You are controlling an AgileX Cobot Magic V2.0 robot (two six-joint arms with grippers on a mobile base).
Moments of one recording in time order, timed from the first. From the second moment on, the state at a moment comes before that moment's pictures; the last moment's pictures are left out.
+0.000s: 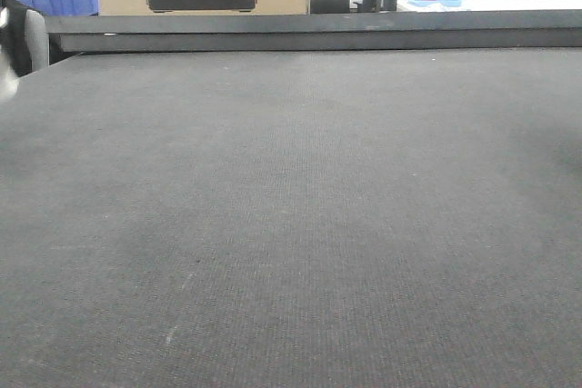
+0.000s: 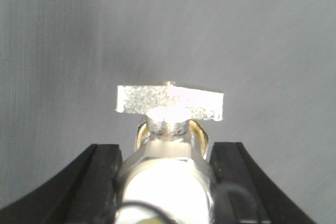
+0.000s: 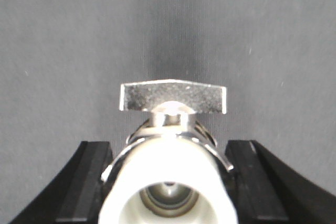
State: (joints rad) left arm -0.04 1.47 -1.30 -0.05 0.94 -0.01; right arm -0.11 1.25 -1.23 0.08 1.07 -0.02
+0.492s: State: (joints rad) left arm -0.04 1.02 -0.85 -0.06 0.47 0.00; right arm -0.11 0.99 -0.98 0.08 0.78 -0.02
